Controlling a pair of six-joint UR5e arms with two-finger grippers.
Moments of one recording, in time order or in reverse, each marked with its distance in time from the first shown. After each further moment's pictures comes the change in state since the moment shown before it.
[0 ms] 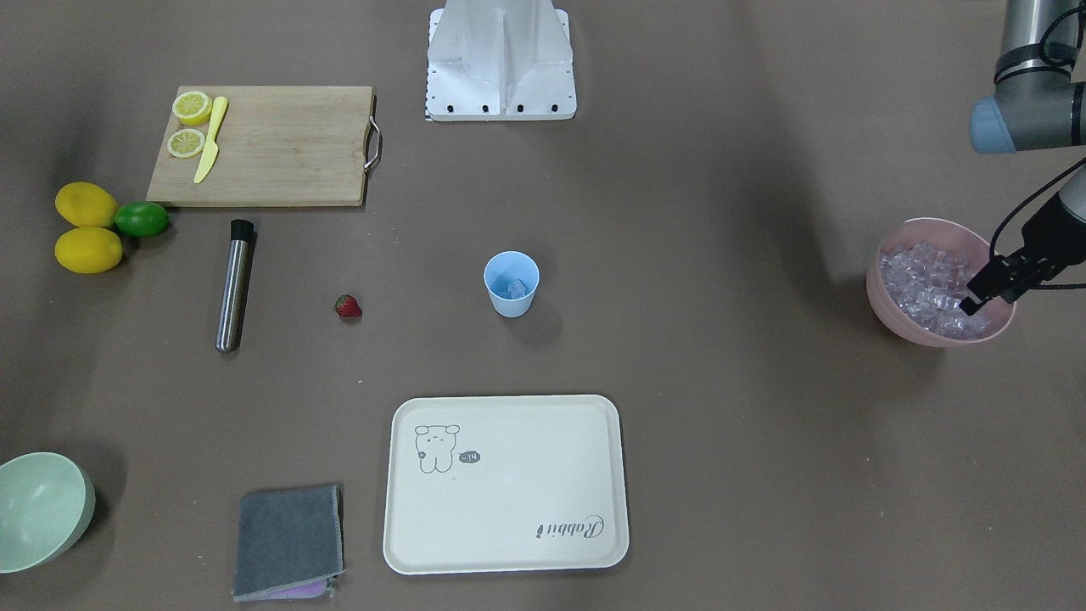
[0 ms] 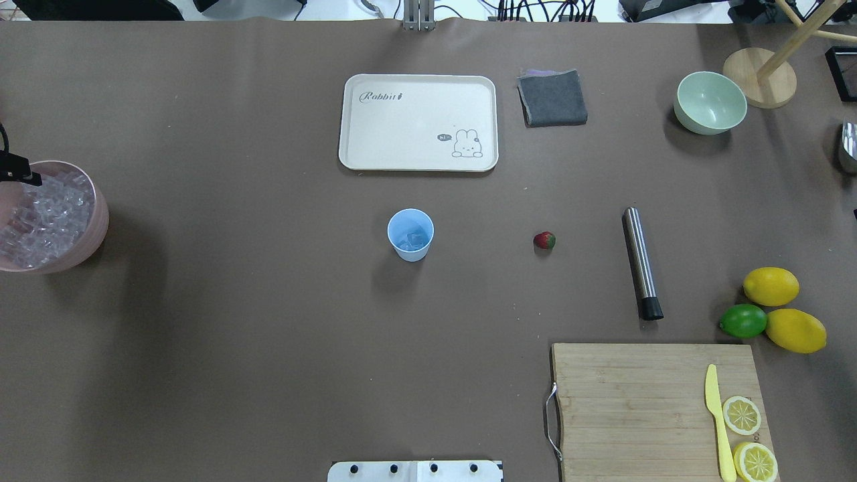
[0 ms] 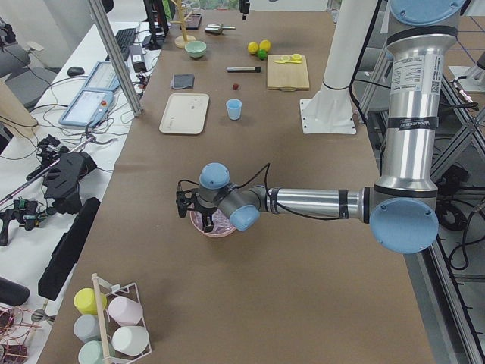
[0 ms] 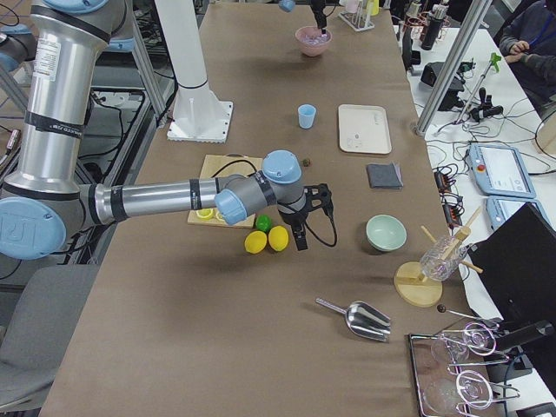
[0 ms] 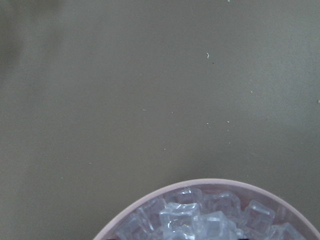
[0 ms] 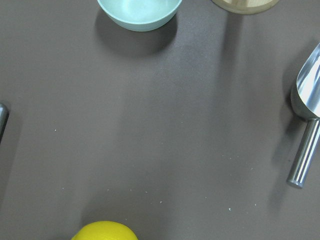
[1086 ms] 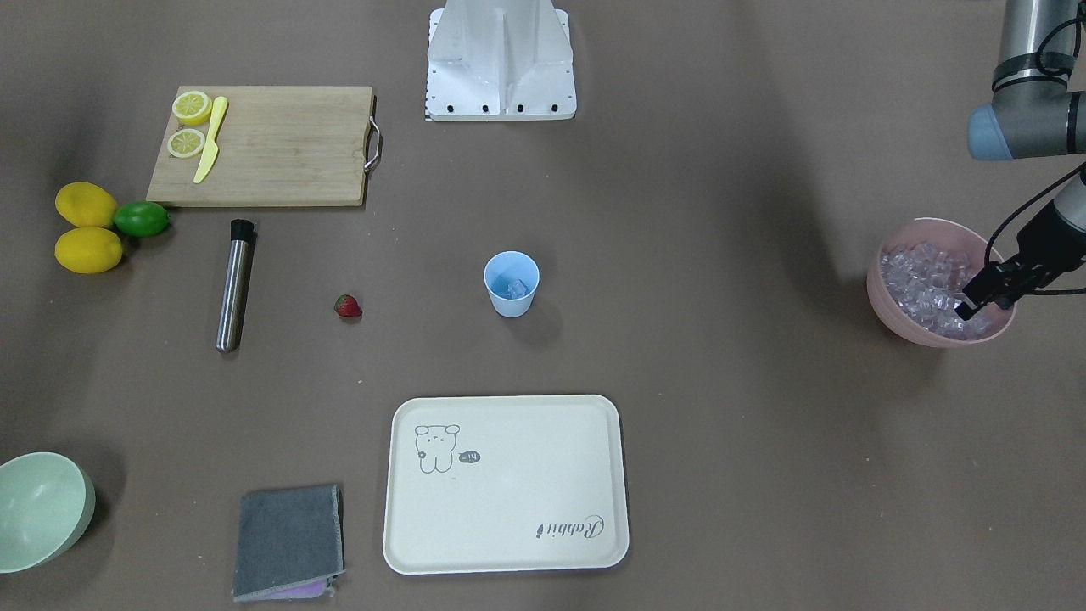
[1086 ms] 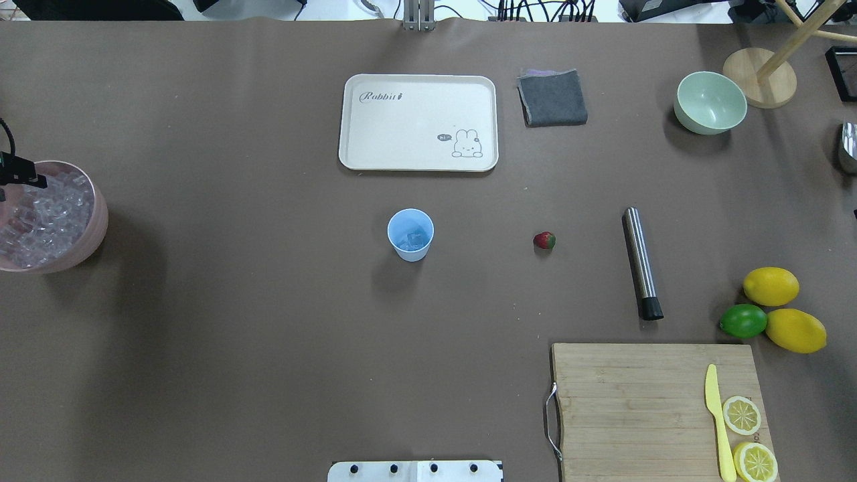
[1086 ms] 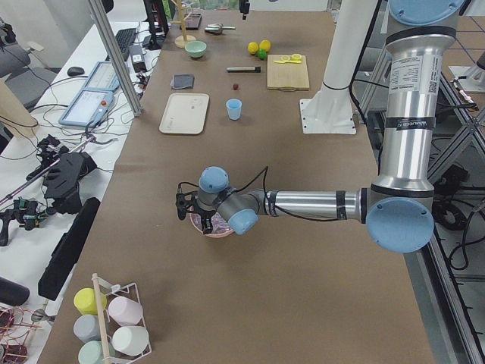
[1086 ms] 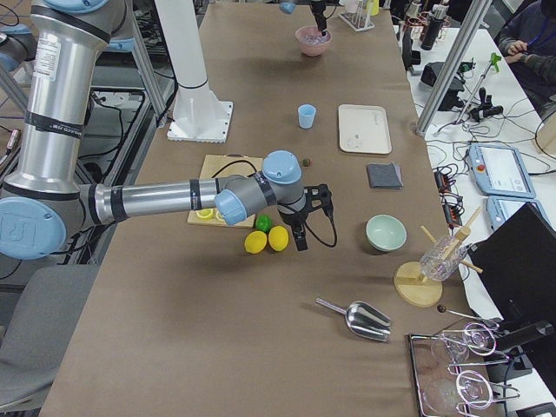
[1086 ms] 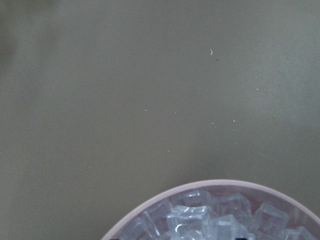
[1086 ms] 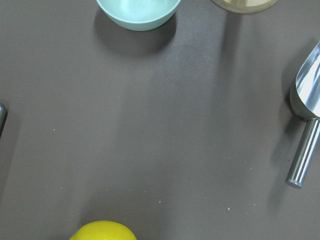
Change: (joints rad) left arm 0.012 -0.015 0.042 -0.042 0.001 0.004; right arm 0.000 0.000 -0.002 0.000 -0.001 -0.002
